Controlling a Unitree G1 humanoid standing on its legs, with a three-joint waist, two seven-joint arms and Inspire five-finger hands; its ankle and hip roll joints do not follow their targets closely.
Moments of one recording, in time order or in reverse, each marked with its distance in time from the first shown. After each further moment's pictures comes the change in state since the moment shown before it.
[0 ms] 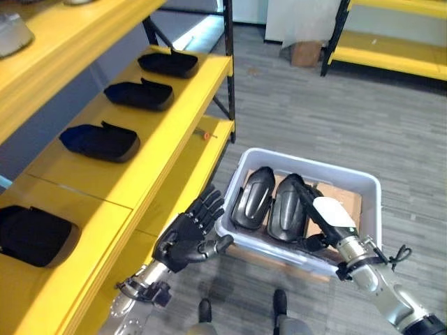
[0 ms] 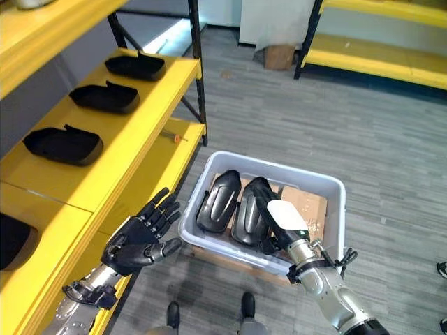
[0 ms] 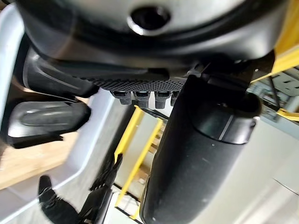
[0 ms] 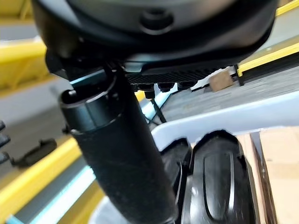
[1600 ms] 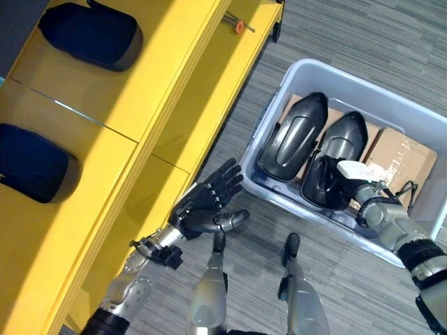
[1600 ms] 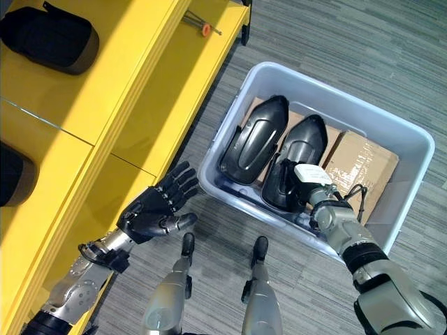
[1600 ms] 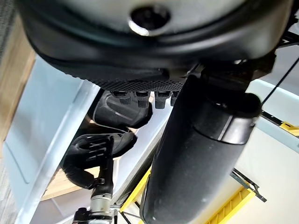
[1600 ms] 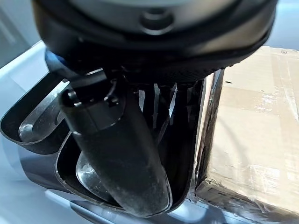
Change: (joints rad) left arm -0.269 0.032 -0.057 0.032 -0.031 0.140 0.028; right arm -0.585 -0.049 0.181 0.644 0.045 0.103 0.171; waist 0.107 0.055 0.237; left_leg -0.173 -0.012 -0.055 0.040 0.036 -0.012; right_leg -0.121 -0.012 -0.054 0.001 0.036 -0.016
